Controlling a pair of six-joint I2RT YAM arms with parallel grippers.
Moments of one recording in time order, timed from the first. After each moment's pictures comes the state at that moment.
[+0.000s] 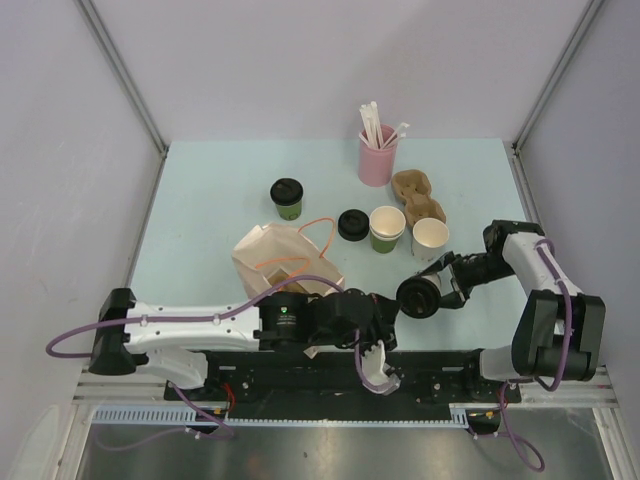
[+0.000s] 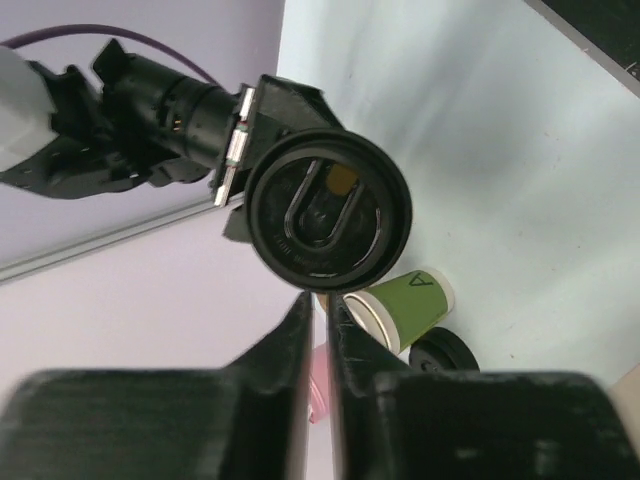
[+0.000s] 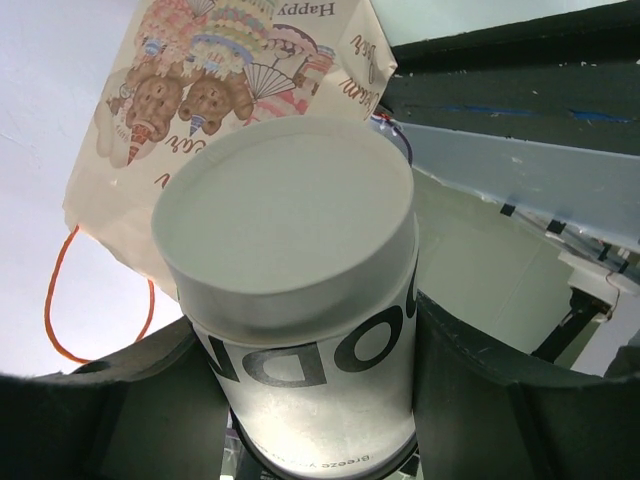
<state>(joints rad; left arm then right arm) -1.47 1.37 1.16 -0.36 -0.09 1.45 -0.12 1.36 0.93 -1.34 -0.93 0.67</state>
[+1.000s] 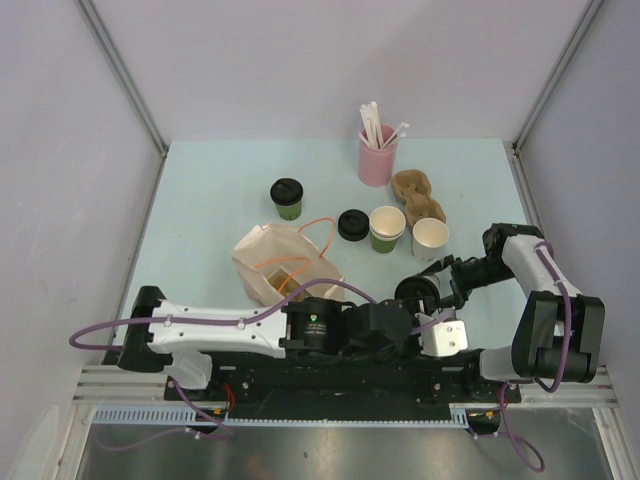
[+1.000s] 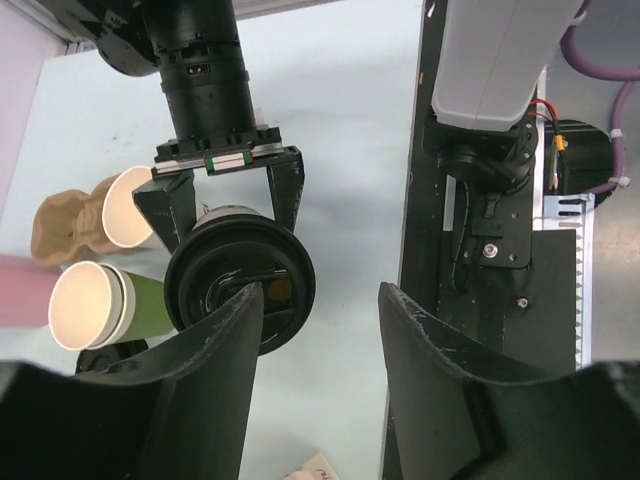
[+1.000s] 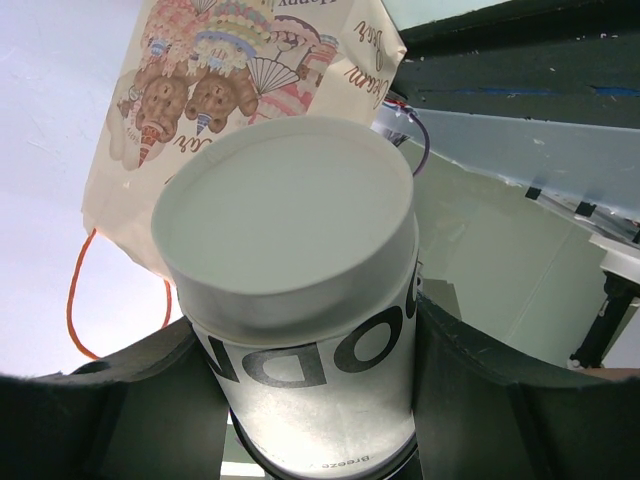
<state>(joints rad) -1.58 1.53 1.46 -0.38 -0.29 0.26 -0.12 1.38 0.89 -1.34 -0.97 0.71</state>
